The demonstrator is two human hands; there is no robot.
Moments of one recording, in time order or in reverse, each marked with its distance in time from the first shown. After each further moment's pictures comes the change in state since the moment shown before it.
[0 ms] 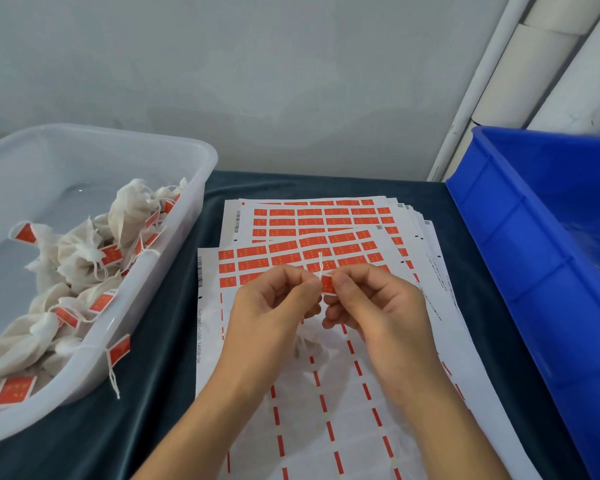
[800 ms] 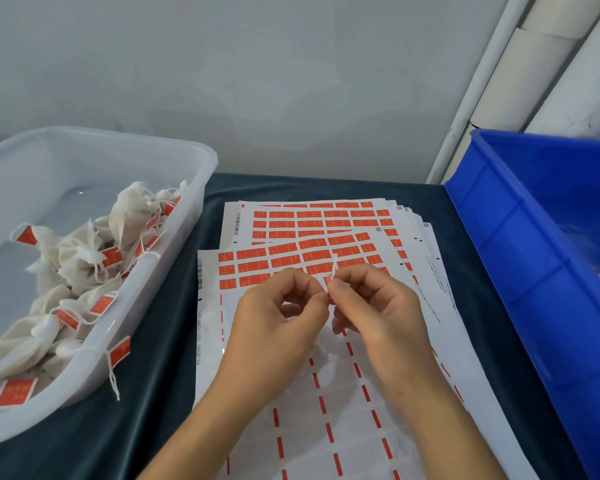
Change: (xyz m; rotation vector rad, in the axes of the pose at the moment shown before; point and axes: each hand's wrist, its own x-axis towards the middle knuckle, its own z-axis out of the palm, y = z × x) left_hand -0.001 -0.003 0.002 0.227 0.009 0.093; right_hand 0.001 0.005 -0.002 -0.030 -0.025 -0.016
